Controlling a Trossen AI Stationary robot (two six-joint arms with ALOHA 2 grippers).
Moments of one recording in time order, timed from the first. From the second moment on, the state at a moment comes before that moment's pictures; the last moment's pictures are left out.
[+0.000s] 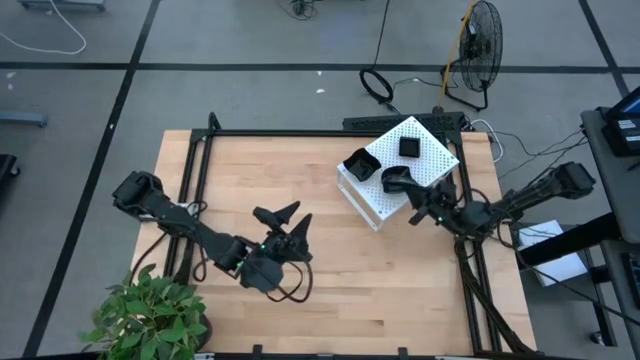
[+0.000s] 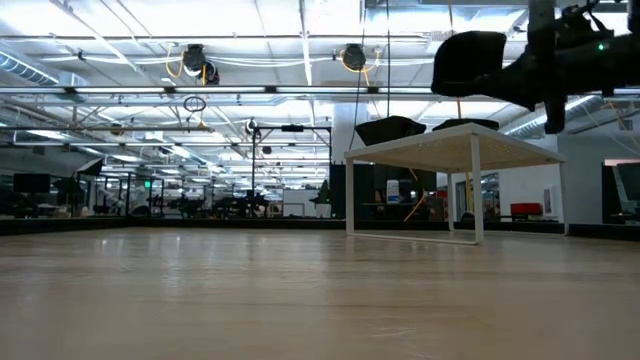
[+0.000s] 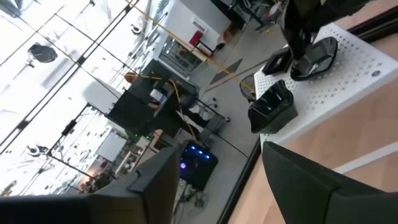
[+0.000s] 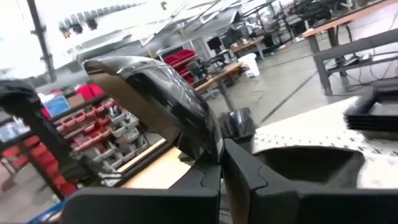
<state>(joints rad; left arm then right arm) -0.52 1.66 1.23 0.12 -1.47 0.53 0.34 0.68 0.06 0.81 1.03 0.33</state>
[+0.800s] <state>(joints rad) -0.51 1.66 1.23 -0.05 -1.43 0.32 0.41 0.65 0.02 0.79 1.16 0.22</state>
